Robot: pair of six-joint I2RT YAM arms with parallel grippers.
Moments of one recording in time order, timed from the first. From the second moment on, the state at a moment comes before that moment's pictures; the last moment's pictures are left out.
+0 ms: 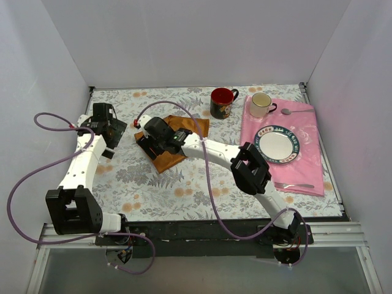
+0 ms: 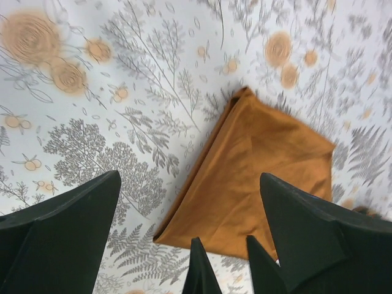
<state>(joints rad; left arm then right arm) 0.02 1.35 1.14 -0.80 -0.27 -1.10 1.05 2.24 1.94 -0.42 0.09 0.05</state>
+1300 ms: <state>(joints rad) 0.04 1.16 1.18 -0.89 -0.44 -1.20 1.08 2.46 2.11 -0.46 0.10 0.08</state>
